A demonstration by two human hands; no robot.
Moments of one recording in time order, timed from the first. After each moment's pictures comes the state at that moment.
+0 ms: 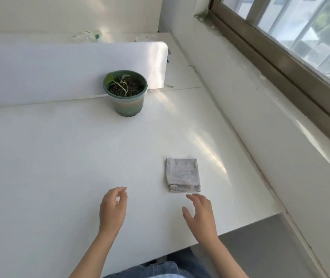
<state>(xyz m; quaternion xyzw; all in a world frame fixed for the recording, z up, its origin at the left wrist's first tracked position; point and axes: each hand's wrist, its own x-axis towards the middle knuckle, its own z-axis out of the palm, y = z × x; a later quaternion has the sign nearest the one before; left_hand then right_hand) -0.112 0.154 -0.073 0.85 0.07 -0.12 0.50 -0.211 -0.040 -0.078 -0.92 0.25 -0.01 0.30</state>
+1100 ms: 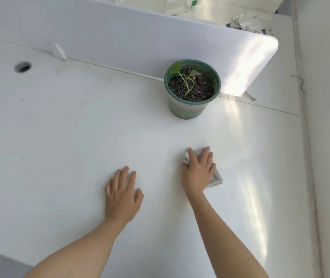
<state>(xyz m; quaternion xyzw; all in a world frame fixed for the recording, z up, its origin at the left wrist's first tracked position) -0.052 0.130 -0.133 0.99 0.10 -0.03 0.10 0.040 -0.044 -0.129 -0.96 0.13 0.02 0.24</state>
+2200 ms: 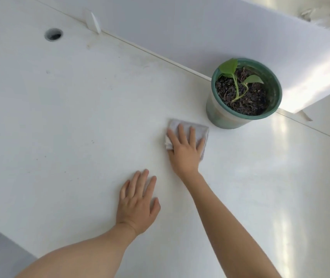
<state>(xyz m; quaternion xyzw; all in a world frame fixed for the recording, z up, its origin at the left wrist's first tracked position) -0.052 0.132 -0.147 0.99 0.09 0.03 0.08 0.109 0.045 -0.127 -0.96 -0.21 0.11 0.14</state>
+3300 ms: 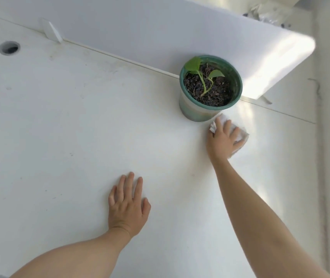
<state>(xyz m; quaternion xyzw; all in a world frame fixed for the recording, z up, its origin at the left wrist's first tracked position) -0.052 0.129 -0.152 0.99 0.09 0.07 0.07 0.156 -0.065 -0.121 -0.97 0.16 0.04 0.16</state>
